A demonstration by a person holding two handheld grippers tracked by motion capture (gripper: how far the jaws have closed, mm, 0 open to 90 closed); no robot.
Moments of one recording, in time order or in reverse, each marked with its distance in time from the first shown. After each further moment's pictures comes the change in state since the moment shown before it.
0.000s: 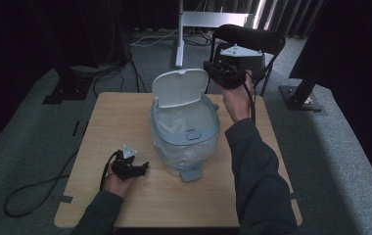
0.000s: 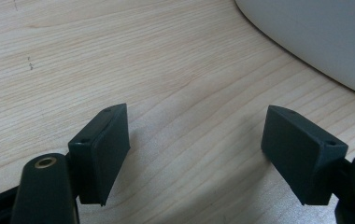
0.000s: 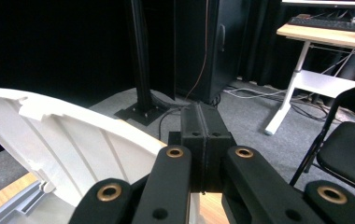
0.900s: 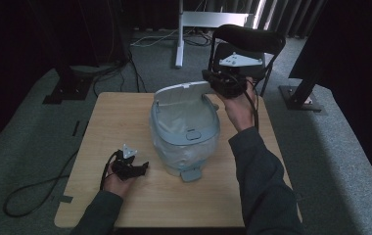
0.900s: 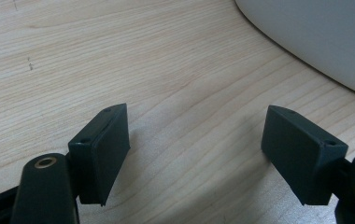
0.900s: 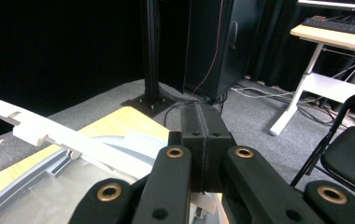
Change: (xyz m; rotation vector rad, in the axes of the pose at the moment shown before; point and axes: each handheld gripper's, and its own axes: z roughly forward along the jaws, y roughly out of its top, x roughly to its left) left arm 0.000 0.000 0.000 0.000 0.000 0.000; right arm 0.015 -0.013 -0.018 0.020 0.043 -0.063
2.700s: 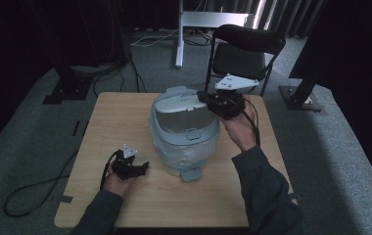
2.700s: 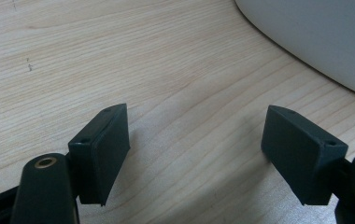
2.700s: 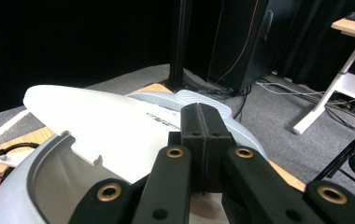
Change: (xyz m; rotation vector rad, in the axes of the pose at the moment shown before) left arm 0.000 0.001 0.001 0.002 -0.001 0.001; right arm 0.030 -0.032 -0.019 0.042 0.105 -0.085
